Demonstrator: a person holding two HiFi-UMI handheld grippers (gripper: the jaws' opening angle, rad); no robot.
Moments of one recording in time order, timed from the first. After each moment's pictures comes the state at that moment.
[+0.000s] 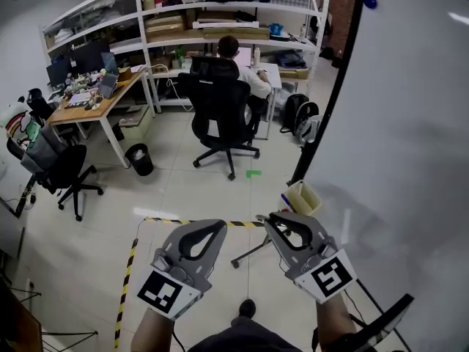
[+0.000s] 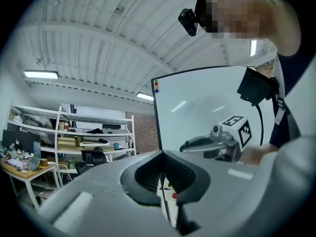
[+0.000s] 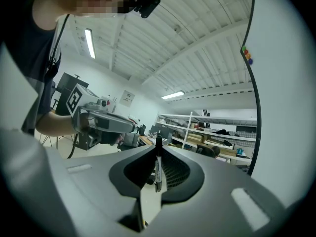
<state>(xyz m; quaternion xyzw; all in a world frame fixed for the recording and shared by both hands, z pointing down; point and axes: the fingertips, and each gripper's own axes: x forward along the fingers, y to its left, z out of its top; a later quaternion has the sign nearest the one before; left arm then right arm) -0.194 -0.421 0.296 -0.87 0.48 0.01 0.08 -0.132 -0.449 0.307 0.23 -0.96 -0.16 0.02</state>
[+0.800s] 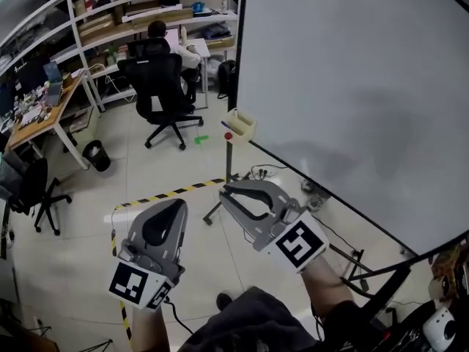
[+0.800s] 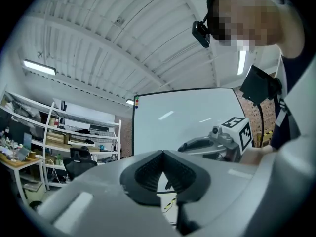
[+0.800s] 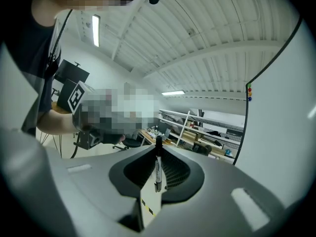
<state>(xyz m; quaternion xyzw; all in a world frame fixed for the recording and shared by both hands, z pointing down) -0.176 -0.216 0.307 -0.91 0.41 0.03 0.07 -0.116 -0.234 0.318 0.28 -0.94 -0.19 0.11</state>
